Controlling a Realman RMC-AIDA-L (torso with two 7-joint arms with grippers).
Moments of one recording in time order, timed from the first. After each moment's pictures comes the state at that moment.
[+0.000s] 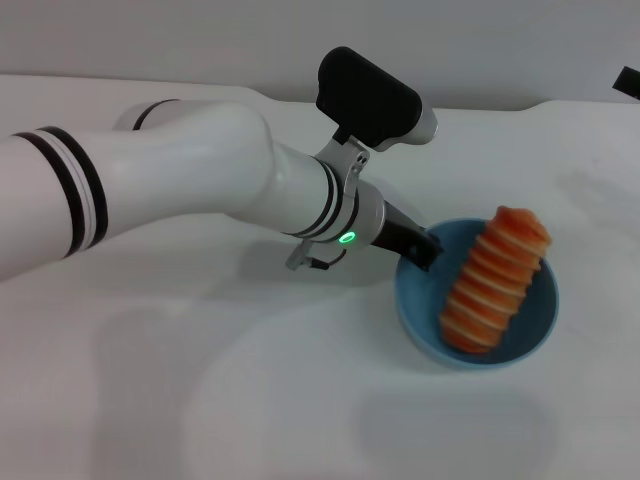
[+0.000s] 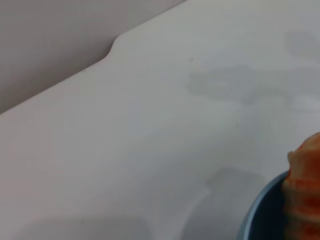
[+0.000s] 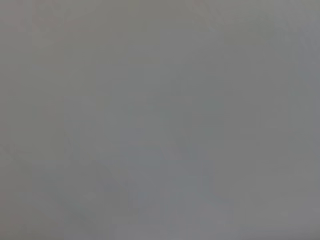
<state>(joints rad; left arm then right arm) -0.89 -2.08 2.16 0.67 1.89 0.50 -2.62 0.48 2.06 -0.52 -0.73 -1.80 -1.39 1.89</state>
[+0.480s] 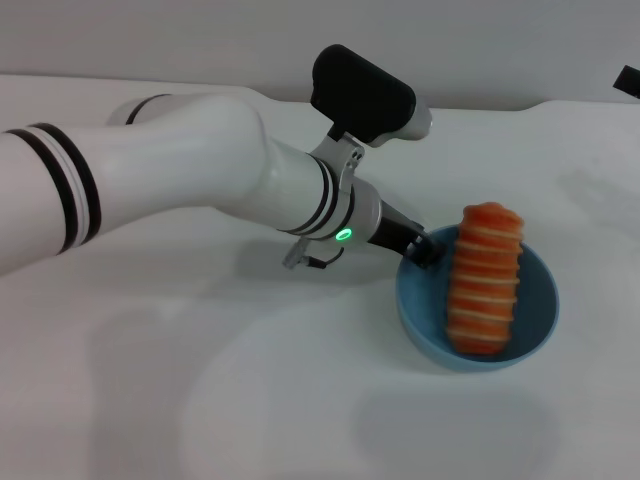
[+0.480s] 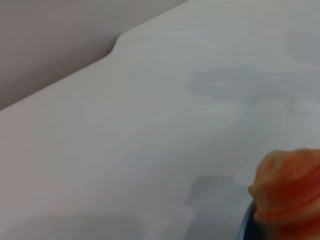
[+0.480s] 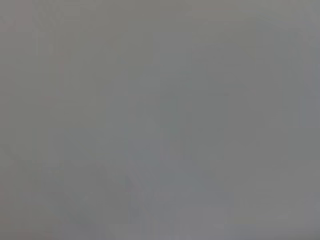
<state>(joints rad) -0.88 -2.07 2.14 0.68 1.89 0.53 -2.62 0.48 2.06 -0.52 -0.73 -1.80 -1.39 1.89</state>
